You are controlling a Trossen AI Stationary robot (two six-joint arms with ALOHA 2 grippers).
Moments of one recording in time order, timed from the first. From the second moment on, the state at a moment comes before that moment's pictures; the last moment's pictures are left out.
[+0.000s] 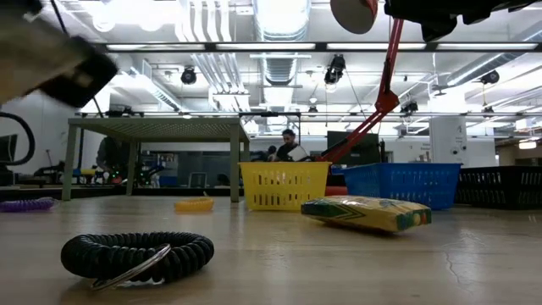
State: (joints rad) left arm -0.67 1.39 0.65 -0.01 -0.06 -0.38; right arm 0.56 1.07 0.48 0.39 0.65 -0.05
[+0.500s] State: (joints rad) left arm -0.61 1.13 0.65 -0.03 -0.89 -0.56; right arm 0.56 1.07 0.48 0.39 0.65 -0.05
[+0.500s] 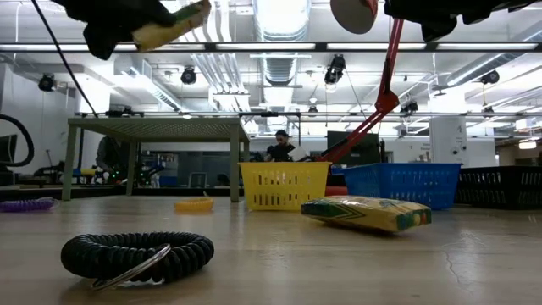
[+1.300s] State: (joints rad) left arm -0.28 1.44 0.71 0.18 -0.74 -0.74; right arm 0.56 1.07 0.48 0.39 0.65 -0.05
